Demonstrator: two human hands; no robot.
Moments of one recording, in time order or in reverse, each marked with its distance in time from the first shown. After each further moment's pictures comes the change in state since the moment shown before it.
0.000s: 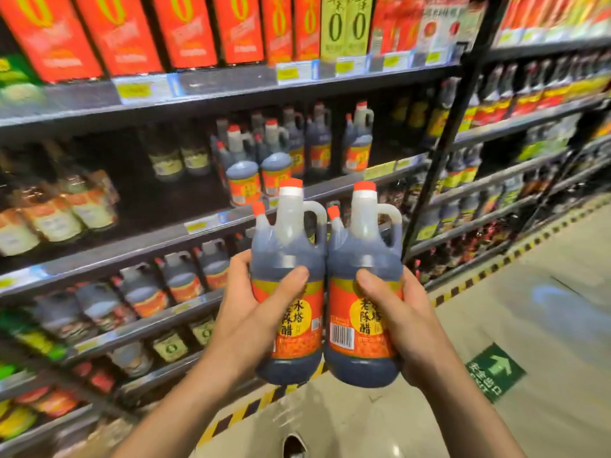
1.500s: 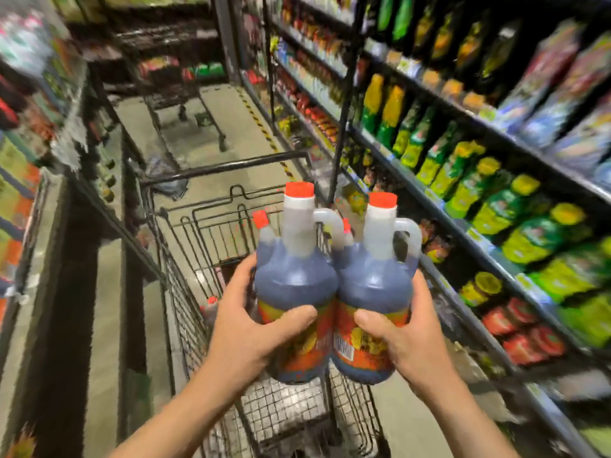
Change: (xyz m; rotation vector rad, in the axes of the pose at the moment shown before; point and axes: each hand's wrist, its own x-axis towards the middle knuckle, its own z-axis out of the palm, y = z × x) left_hand -0.559 -0.040 -0.488 0.035 1.534 0.075; right_hand -0.412 0.236 0.579 -0.075 -1.572 0.259
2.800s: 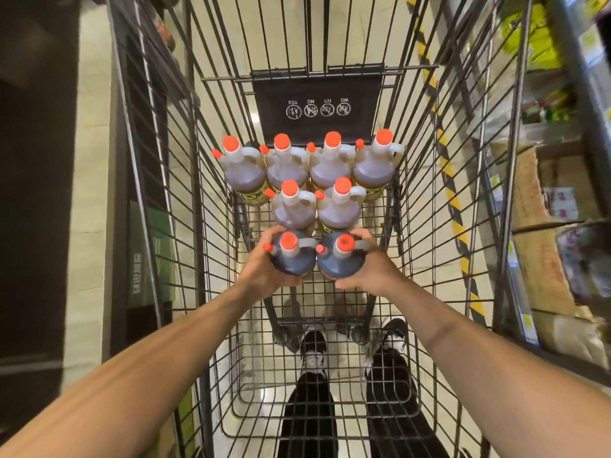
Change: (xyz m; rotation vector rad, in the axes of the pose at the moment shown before) left_hand 0.028 -0.491 -0.126 0.412 0.044 -0.681; right_hand 0.109 0.508 0.000 -0.621 -0.656 0.641
